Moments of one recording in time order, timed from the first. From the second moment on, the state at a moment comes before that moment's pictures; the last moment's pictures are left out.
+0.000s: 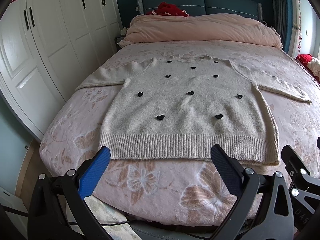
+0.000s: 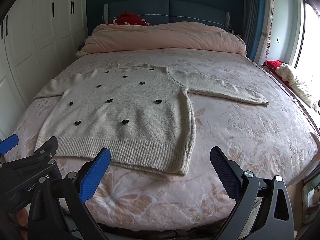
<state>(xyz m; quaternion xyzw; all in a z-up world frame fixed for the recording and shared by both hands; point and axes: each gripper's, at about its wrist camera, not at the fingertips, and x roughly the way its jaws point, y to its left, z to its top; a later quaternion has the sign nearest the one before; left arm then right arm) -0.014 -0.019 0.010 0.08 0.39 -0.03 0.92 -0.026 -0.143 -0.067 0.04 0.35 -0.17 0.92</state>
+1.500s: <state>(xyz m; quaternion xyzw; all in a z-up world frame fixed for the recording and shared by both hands) -0.017 -0.018 -0.003 0.09 0.40 -0.03 0.91 -0.026 -0.137 -0.073 0.05 0.36 -0.16 0.92</state>
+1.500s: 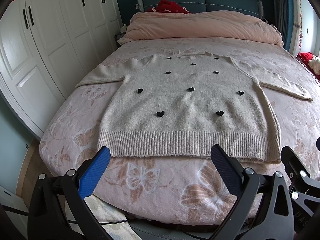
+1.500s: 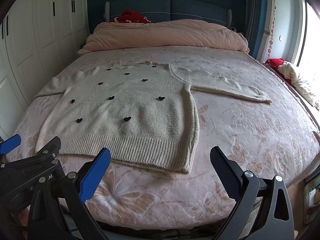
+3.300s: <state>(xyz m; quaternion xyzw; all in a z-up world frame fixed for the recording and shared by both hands) 0.128 0.010 -0.059 -0.04 0.42 -0.01 0.91 0.313 -0.341 -0.012 0.25 0.20 0.13 0.94</state>
